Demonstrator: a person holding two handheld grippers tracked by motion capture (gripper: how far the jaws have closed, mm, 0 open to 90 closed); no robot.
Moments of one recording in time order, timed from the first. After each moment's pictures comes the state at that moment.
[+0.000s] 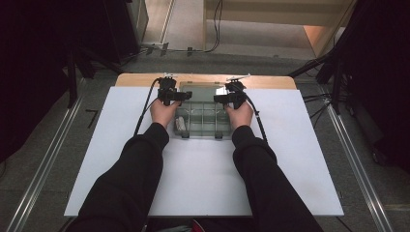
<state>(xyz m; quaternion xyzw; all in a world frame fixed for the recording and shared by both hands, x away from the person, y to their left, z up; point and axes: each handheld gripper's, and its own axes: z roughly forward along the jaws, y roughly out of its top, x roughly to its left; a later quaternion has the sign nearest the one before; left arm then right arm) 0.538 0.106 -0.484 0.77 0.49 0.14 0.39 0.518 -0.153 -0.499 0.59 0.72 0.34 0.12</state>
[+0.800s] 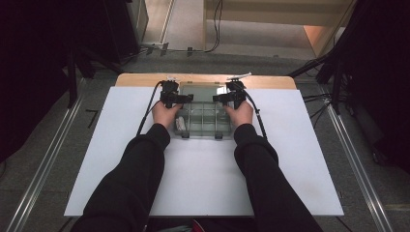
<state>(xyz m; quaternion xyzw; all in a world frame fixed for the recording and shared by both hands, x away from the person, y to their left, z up) 0.544 0.103 -0.504 0.77 0.49 0.13 0.39 0.528 -0.158 -0.503 0.60 0.72 0.34 0.08</state>
